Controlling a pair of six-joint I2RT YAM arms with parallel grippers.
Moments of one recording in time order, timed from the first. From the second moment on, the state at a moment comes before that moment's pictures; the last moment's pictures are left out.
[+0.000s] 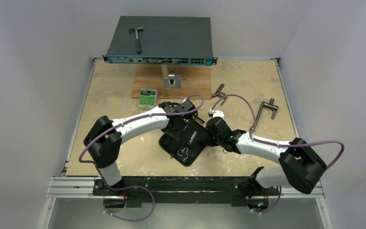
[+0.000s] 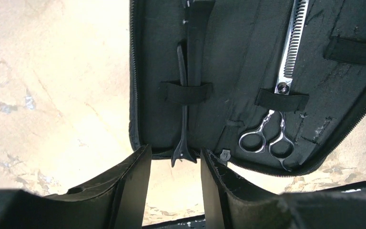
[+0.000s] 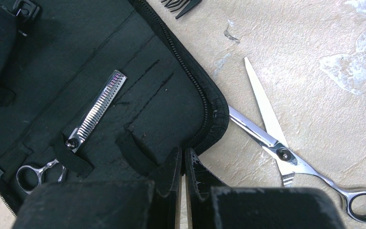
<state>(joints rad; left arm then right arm) -0.90 1.74 1.31 -0.92 -0.23 -0.34 0.78 1.32 0.57 -0.15 0.23 0.58</state>
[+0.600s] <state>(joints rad) -1.03 1.51 1.09 -0.97 -0.34 -0.53 0.78 1.34 0.57 -0.15 0.22 0.58</state>
